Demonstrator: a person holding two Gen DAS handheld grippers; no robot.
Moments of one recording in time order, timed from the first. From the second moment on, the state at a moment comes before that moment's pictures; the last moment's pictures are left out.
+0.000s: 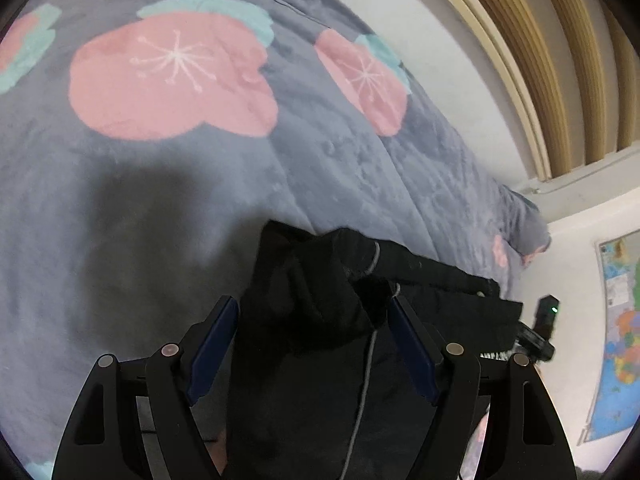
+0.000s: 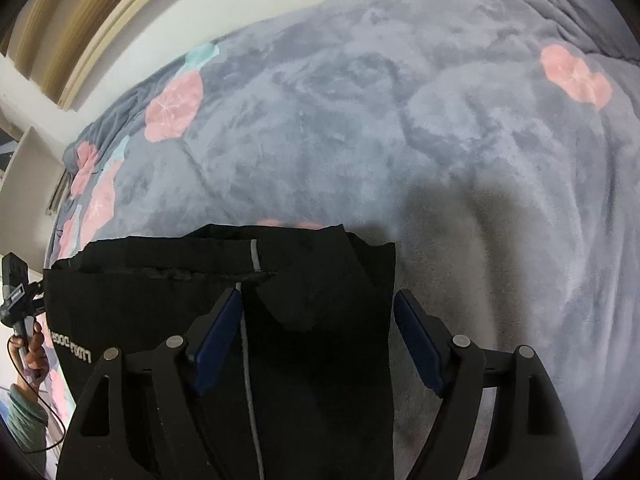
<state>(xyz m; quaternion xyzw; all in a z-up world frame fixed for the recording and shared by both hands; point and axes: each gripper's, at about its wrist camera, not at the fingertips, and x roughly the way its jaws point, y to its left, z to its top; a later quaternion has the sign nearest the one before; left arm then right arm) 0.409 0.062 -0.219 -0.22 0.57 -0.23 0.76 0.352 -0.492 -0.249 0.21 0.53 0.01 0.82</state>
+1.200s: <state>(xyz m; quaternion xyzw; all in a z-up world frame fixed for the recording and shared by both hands) 0.469 0.034 -0.241 -0.20 0.56 -0.14 0.79 0.395 -0.485 -0.230 0.16 0.49 -0.11 0.85</state>
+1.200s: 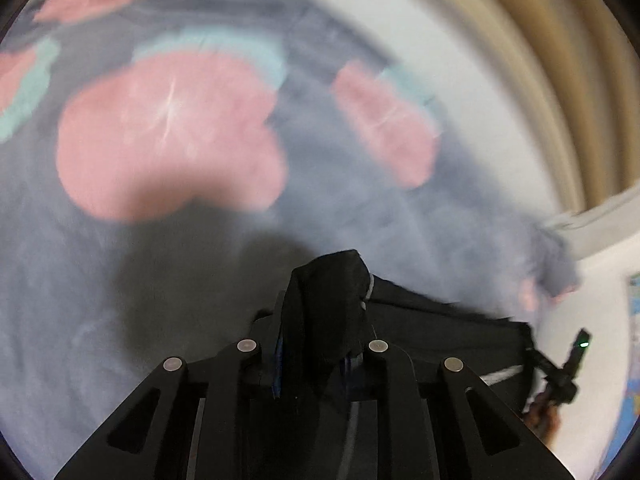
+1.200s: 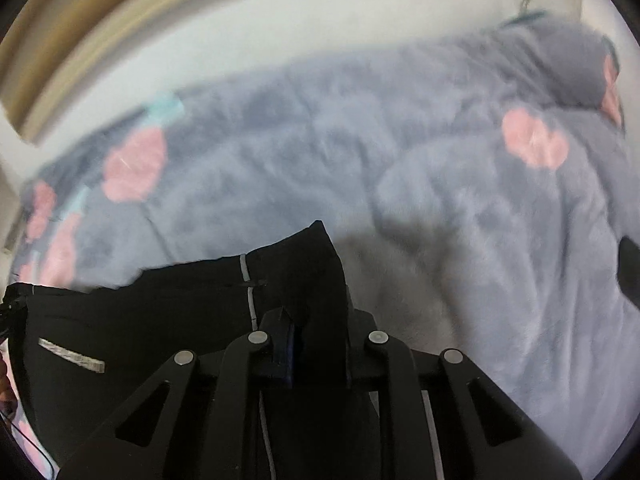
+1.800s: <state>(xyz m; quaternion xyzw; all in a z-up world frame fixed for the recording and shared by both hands) 0.403 0.079 -0.174 -0.17 0.53 -0.11 0.82 0.316 -0.475 -0.171 0.16 0.46 -0.07 0.87</state>
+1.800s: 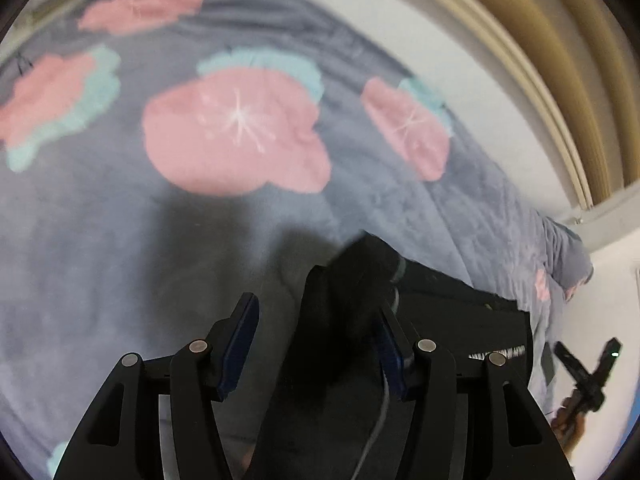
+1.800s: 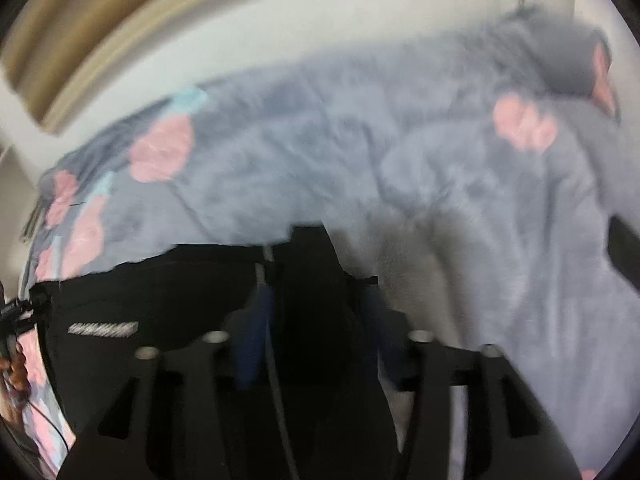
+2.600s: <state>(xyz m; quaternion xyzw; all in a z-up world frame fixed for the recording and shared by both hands) 0.290 -0.095 -0.231 0.00 0.57 -0.18 0.80 0.284 -0.324 -0.258 0.10 0.59 -0.03 0.80</state>
